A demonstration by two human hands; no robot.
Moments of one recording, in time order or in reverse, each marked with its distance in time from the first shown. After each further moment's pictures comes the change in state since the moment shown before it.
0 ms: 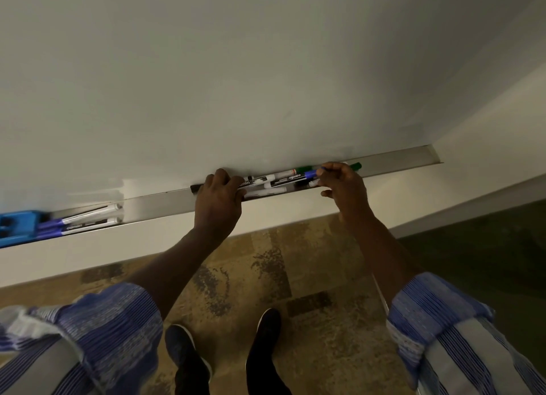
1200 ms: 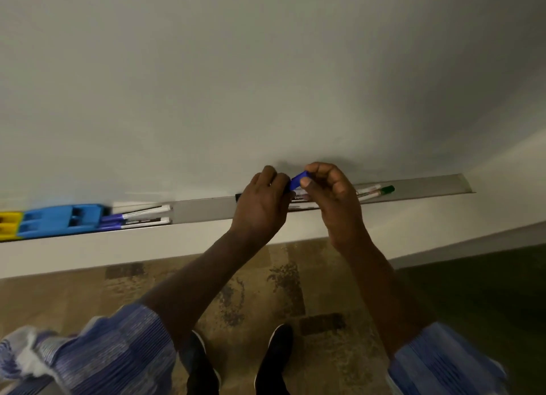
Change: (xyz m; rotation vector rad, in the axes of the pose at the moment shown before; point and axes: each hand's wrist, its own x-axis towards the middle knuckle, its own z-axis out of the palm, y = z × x) left_hand -0.007 0.022 -0.073 -0.202 0.161 0.168; right_hand -0.083 -0.068 0.100 0.026 -0.224 -0.273
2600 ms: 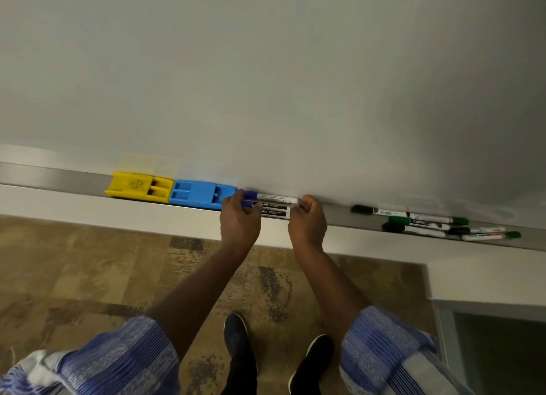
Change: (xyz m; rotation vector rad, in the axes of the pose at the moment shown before) left_hand -0.122 -0.215 -0.128 -0.392 0.184 -1.028; right_hand -0.028 0.058 0.304 -0.321 0.203 0.344
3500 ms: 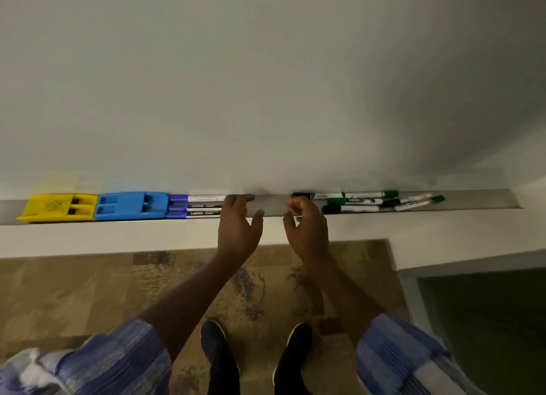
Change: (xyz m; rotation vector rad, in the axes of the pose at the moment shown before) left_hand -0.057 0.035 0.093 0.192 -0.137 0.432; right_hand 0.033 0.049 -0.132 -0.299 -0.027 -0.515
